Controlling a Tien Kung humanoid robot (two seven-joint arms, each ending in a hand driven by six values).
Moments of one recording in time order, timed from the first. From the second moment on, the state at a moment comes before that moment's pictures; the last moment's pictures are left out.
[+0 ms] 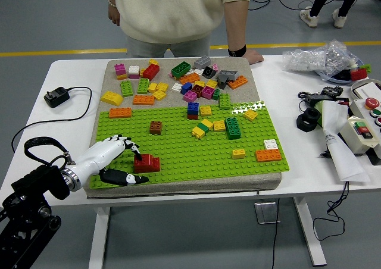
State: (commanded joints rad) left arm -0.17 0.27 -1.18 -1.39 2.17 -0.20 -0.03; right arm 0.07 -0.13 1.54 0.18 -1.57 0.04 -0.06
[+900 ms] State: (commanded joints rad) left arm -0.16 0.26 -1.18 -1.40 2.16 -0.21 -0.03; right arm 0.07 -0.13 1.54 0.18 -1.56 0.04 -0.06
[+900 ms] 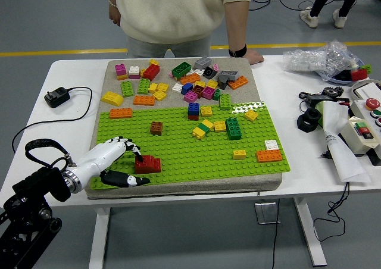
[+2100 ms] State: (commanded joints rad) left arm -0.17 0.27 -1.18 -1.39 2.17 -0.20 -0.03; right arm 0.07 -0.13 1.54 0.18 -1.57 0.04 -0.06
